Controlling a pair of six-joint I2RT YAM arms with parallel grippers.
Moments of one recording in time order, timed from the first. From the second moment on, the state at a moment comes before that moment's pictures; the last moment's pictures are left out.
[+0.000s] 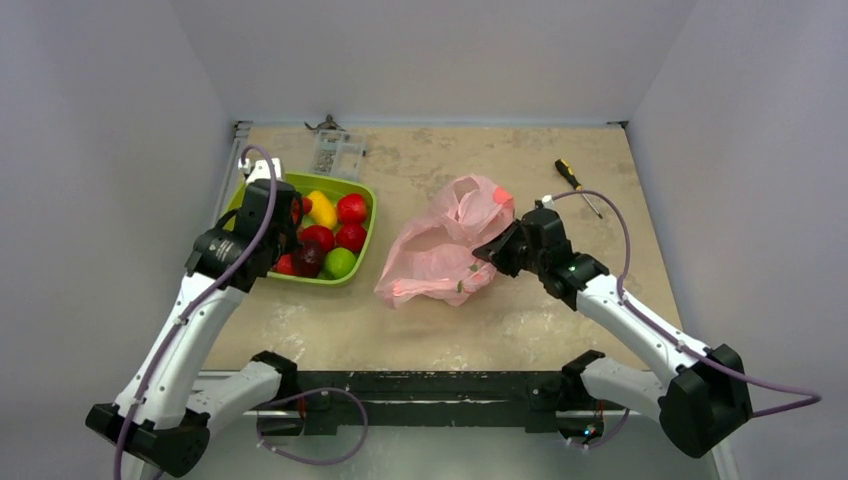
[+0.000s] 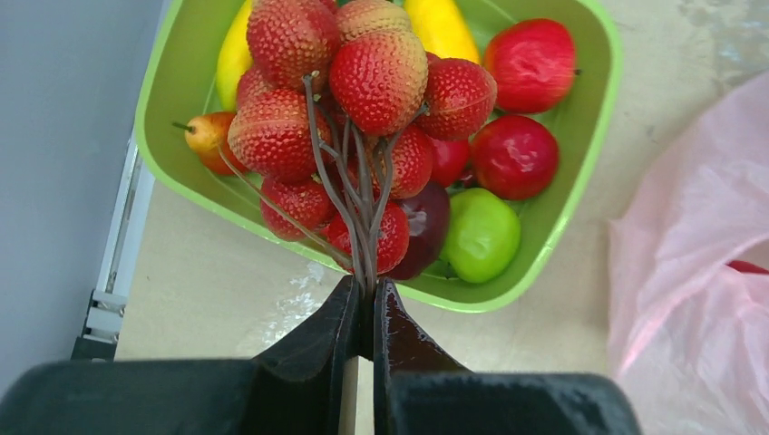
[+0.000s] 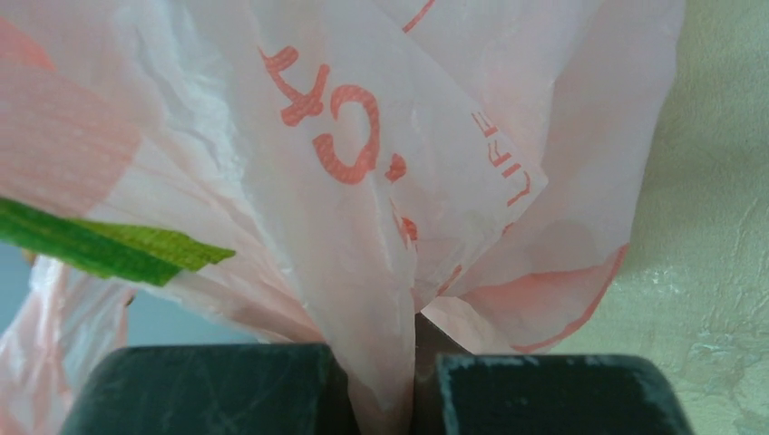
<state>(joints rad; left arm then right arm) -0.41 0.97 1.23 -1.04 -0.48 -0.41 0.50 1.08 0.70 -0.26 -0.07 1.15</state>
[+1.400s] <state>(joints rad) -0.56 0.71 0.70 -0.52 0.29 -0.59 0.50 1.06 0.43 0.04 -0.33 0.63</state>
